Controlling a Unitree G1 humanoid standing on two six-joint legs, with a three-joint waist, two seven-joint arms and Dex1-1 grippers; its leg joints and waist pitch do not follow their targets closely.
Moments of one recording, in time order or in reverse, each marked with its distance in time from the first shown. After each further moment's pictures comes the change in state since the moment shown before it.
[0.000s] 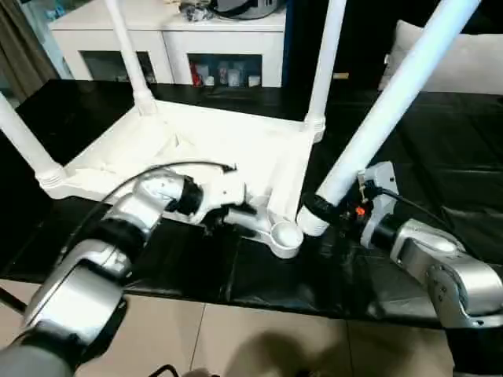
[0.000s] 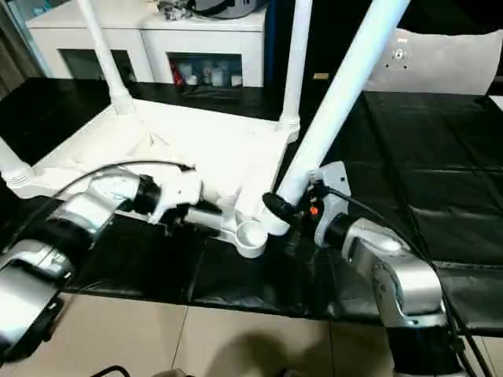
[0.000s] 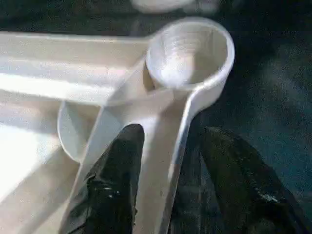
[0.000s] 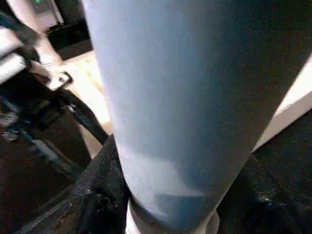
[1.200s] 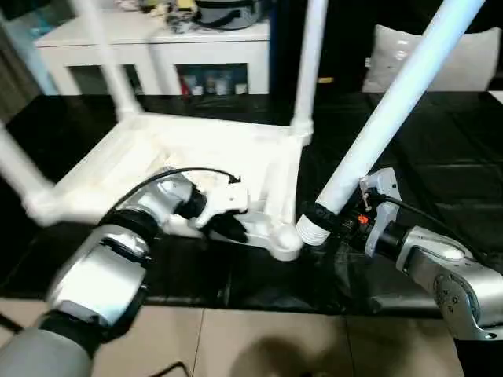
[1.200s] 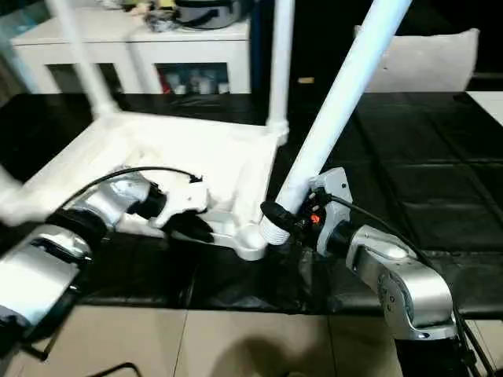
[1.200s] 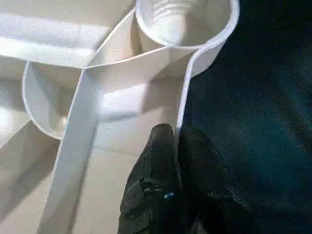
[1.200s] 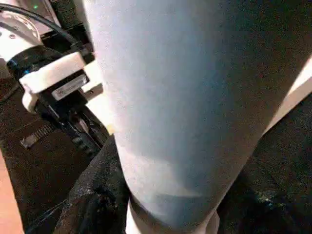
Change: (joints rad) left arm -0.078 -0.110 0.066 0.214 0.102 0.147 -0.028; right arm 0.026 -0.026 0.000 -0.070 0.032 0.063 0.006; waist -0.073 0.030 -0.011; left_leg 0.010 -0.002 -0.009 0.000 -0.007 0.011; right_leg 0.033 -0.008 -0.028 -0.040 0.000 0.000
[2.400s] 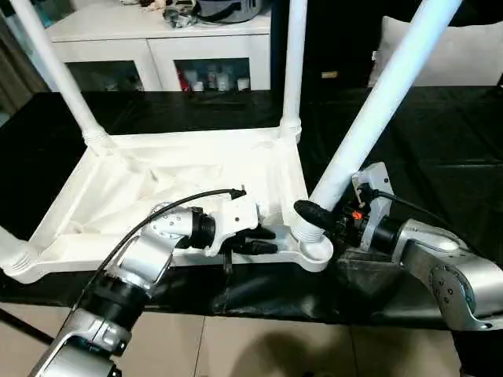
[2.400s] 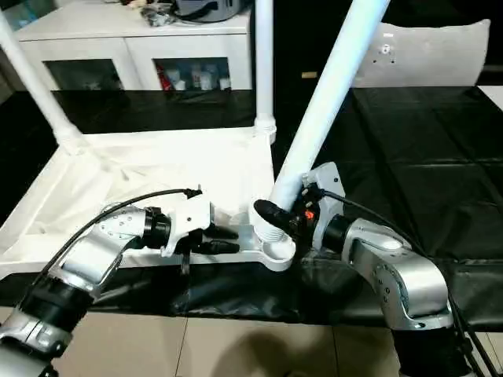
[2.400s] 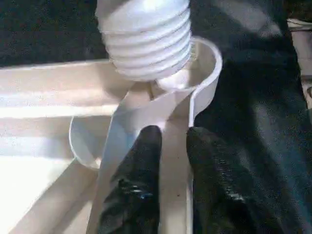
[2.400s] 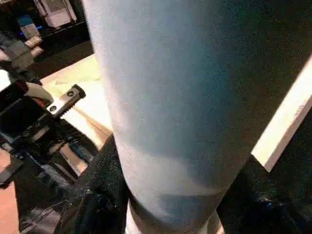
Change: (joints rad) left arm 0.472 0.068 0.064 -0.895 -0.096 0.245 0.145; right arm -0.042 -0.011 0.032 0.017 -0.006 0.012 0.034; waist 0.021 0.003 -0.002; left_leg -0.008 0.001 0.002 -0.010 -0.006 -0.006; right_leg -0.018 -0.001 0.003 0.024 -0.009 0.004
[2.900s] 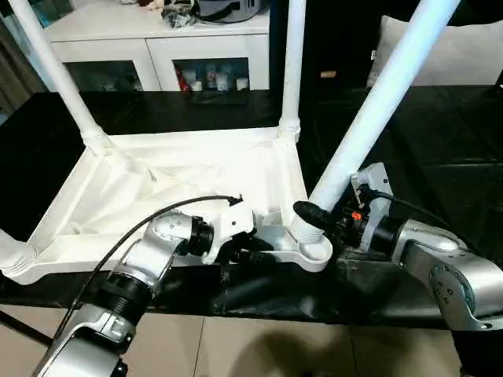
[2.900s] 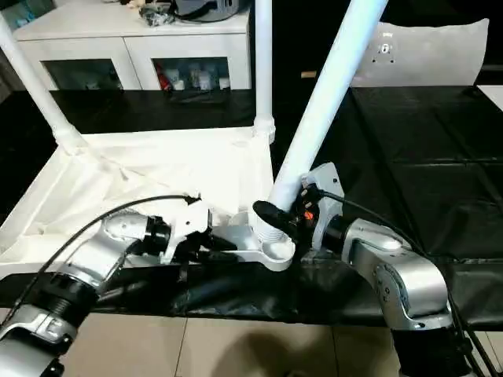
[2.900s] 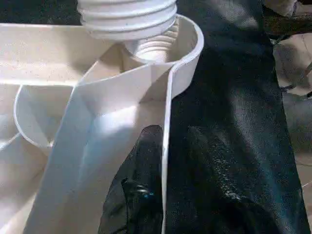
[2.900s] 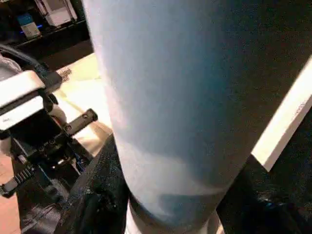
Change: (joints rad) left arm -0.031 -0.027 -0.005 0.176 -0.052 -0.026 -0.093; right arm 0.000 -0.002 0.002 0.000 -0.002 0.000 0.006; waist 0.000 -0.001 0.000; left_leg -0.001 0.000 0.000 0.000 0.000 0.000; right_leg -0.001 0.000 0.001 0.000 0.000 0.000
